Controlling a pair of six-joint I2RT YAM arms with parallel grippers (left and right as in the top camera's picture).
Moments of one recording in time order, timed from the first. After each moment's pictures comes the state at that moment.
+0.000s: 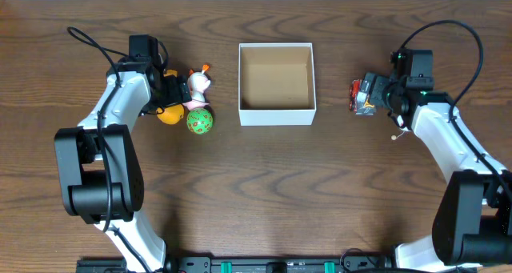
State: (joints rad) left arm 0.04 1.95 1.33 -0.67 0.02 -0.25; right arm -0.01 1.68 1.06 -0.36 0.01 0.25
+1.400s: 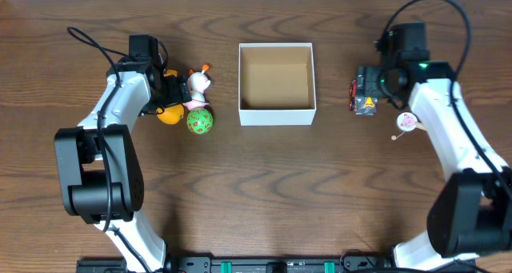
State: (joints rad) left arm 0.04 1.95 1.33 -0.67 0.02 -0.25; right arm 0.07 1.74 1.34 -0.71 0.02 0.09
